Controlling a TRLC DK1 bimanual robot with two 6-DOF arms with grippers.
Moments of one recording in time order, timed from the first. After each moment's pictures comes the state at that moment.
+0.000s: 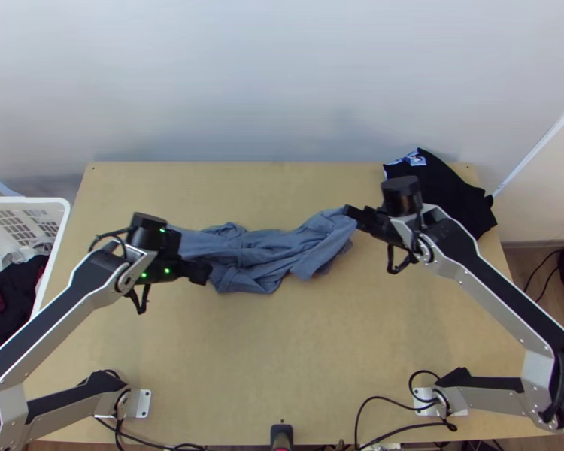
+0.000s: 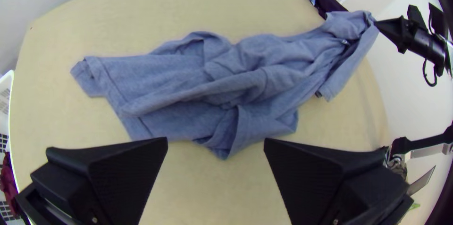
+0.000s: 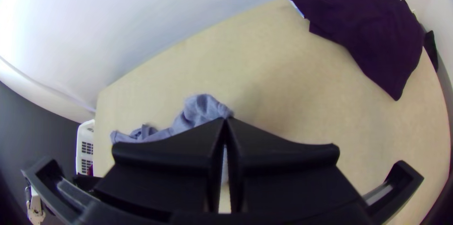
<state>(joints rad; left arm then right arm) -0.40 1.24 0.98 -0.69 0.15 -0.20 0.48 1.39 1.21 -0.55 0.07 0.76</state>
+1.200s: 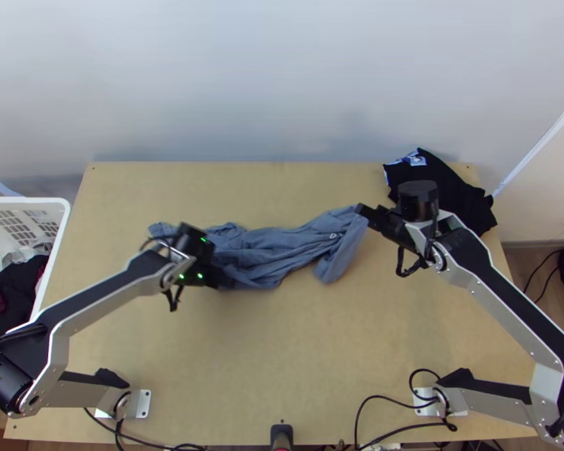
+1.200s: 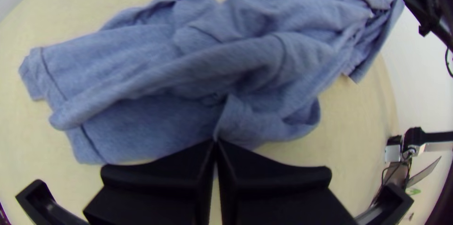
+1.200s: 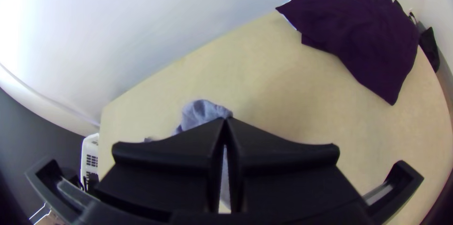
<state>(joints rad) -0.46 1.50 0.92 -0.45 0.17 -0.21 0.43 1.33 1.14 -0.47 0.08 0.76</state>
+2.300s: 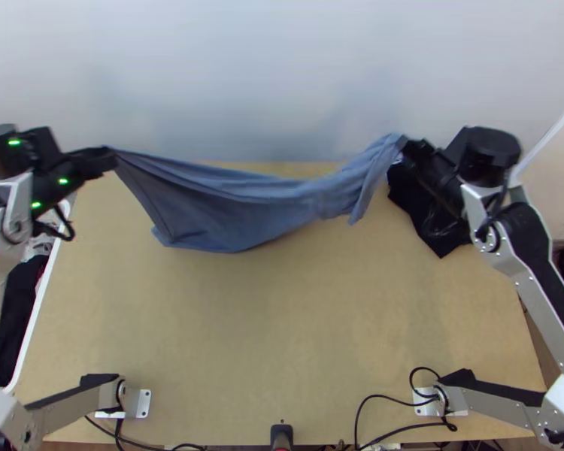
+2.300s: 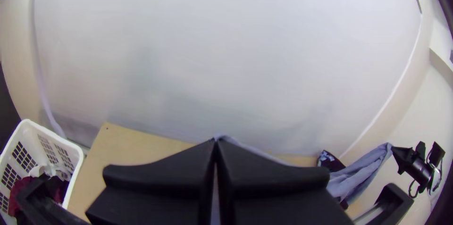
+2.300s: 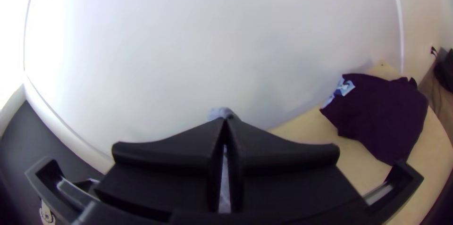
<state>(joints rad) 0.05 1.24 1.60 -0.66 0.17 -0.25 0.35 1.30 1.51 -0.40 0.08 0.74</state>
